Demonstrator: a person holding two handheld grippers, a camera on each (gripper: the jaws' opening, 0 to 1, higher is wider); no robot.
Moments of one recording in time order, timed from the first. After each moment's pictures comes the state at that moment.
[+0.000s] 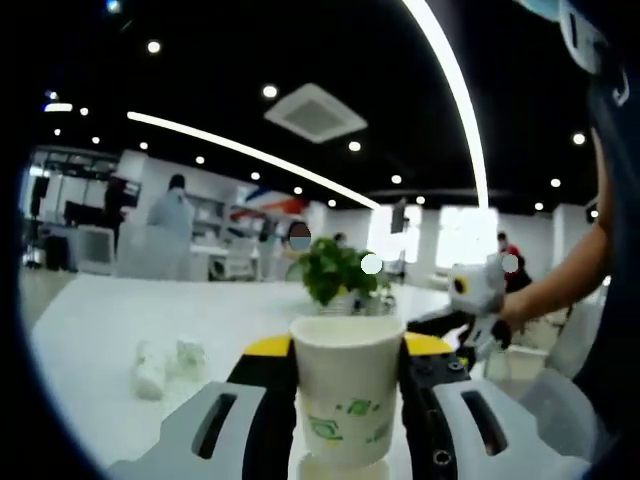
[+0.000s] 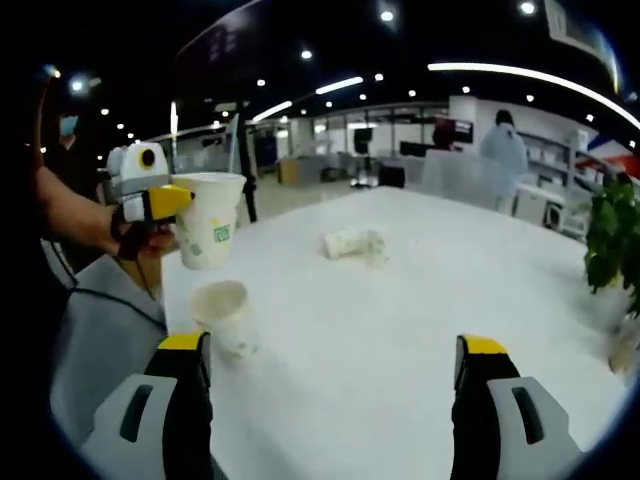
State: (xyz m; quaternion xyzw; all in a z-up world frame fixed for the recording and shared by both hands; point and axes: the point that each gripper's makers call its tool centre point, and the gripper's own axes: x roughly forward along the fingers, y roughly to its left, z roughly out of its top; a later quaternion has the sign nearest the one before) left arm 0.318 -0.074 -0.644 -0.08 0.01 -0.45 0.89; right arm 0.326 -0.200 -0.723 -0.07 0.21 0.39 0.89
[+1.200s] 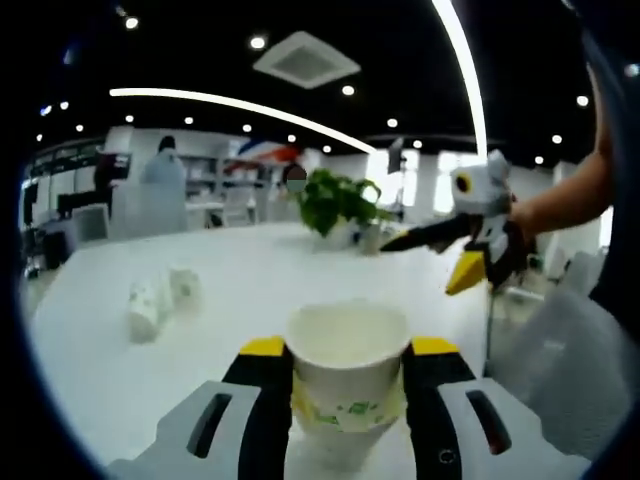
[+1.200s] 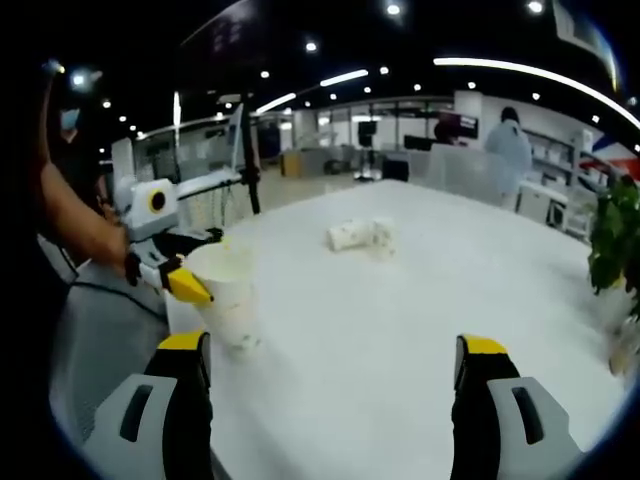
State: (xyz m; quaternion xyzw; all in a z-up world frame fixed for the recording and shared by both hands) left arm 0.302 -0.072 -0.745 0.01 0.13 -0.45 0.88; right arm 0.324 -0.194 -0.729 -0.08 0.22 0.40 0.89
